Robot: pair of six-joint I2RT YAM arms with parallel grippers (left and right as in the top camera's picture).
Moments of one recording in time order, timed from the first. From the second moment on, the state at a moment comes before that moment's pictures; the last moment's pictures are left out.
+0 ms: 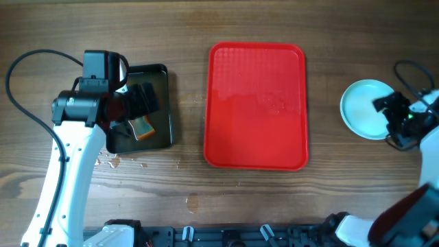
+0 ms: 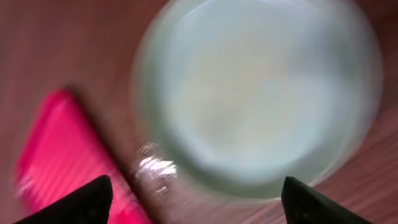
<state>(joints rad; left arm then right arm) -0.06 1.35 1.25 -1.04 0.06 -0.43 -0.62 1.45 0.99 -0.64 -0.43 0.32</state>
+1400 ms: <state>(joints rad) -0.06 1.36 1.19 -1.17 0.00 -0.59 0.11 1.33 0.99 -0.85 -0.34 0.25</state>
